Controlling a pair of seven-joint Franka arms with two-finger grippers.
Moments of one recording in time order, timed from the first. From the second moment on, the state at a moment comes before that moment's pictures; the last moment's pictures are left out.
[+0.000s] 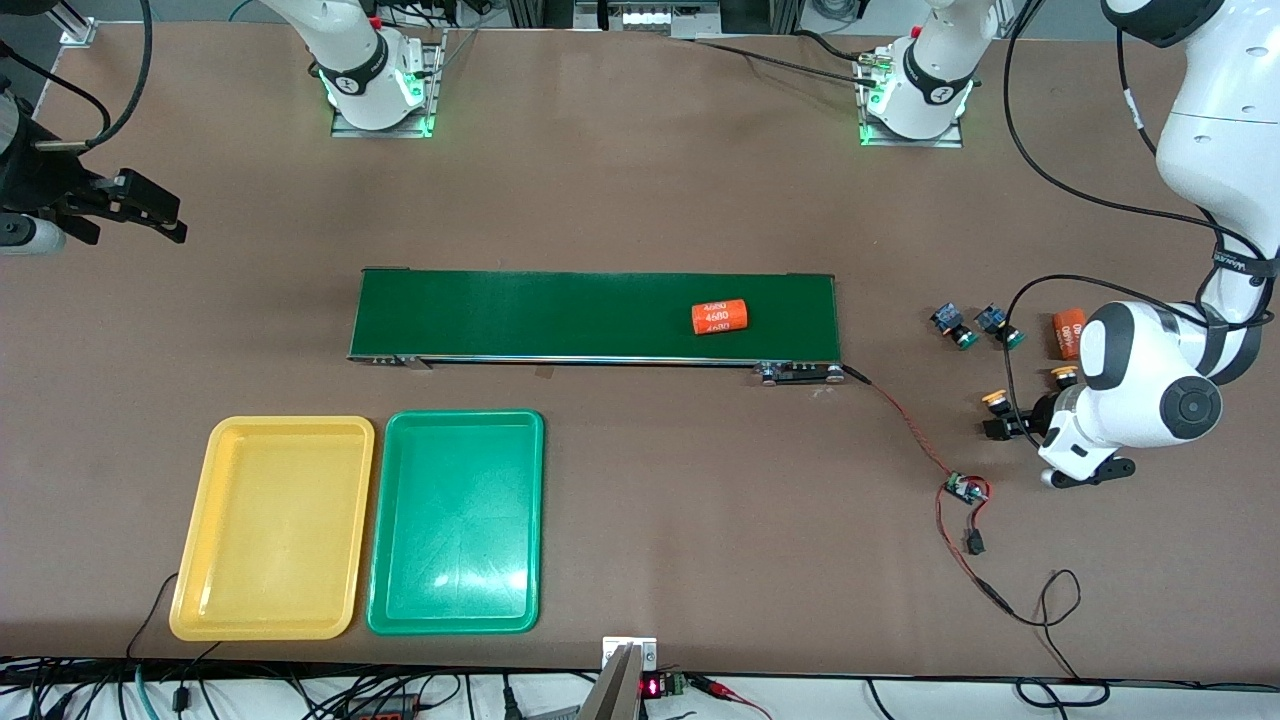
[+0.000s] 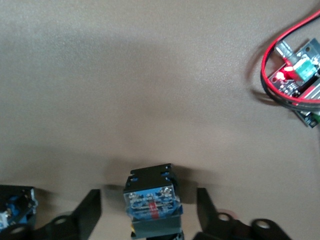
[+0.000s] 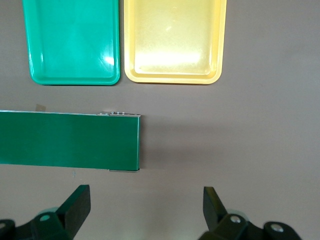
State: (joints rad) left arm 0.44 0.76 -0.34 -1.66 0.28 2.19 -0.27; right arm 0.13 -0.03 -0.12 -1.66 -0.01 1.60 -0.02
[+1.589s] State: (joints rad) left arm 0.47 0.65 -0.96 -1.90 0.29 2.11 -0.58; right arm 0.12 -0.03 -0.12 -1.66 -0.01 1.60 -0.02
